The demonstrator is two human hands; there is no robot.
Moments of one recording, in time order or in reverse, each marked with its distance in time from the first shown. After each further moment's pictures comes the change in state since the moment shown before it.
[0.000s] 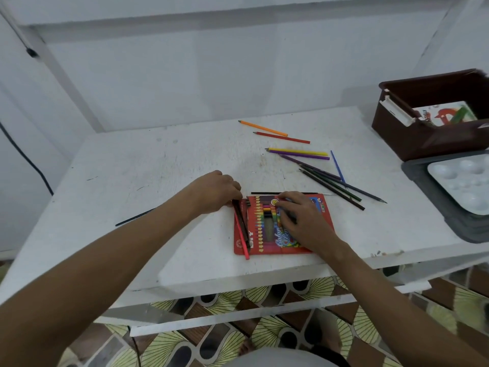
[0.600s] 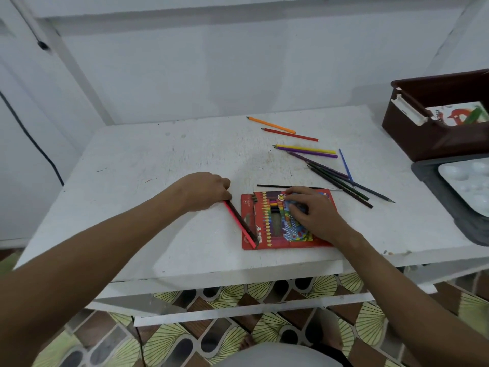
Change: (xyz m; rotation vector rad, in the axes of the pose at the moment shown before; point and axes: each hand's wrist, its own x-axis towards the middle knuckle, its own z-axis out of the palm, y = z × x) left_hand -0.035 -0.009 0.005 0.100 -0.066 -0.028; right_hand 0.008 0.008 -0.014 0.086 -0.076 0.020
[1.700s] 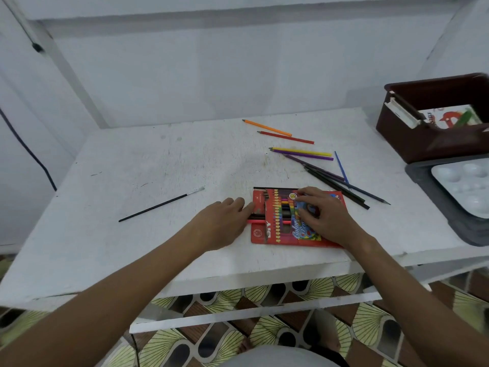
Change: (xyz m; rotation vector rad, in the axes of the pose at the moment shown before) left_hand 0.002 0.079 0.004 -0.239 0.154 -0.190; right_hand -0.011 0.012 -0.022 -0.032 0.031 -0.020
